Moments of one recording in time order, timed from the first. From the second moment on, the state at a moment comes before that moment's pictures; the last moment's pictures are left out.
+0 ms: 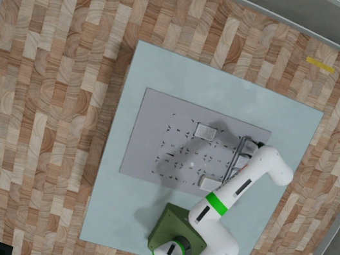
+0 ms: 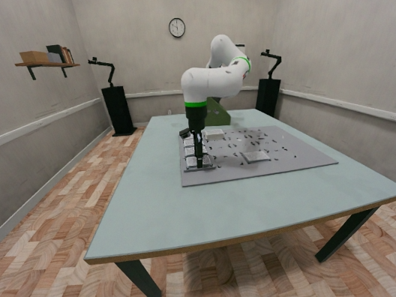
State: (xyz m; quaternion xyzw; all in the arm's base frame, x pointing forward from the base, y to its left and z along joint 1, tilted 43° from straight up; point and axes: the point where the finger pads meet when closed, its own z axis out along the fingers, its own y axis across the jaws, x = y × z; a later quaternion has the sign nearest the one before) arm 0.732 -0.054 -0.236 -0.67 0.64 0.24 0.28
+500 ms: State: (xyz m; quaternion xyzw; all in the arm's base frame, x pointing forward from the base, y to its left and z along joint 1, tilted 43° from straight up) arm 0.732 -0.054 -0.235 -0.67 0.64 0.24 0.28
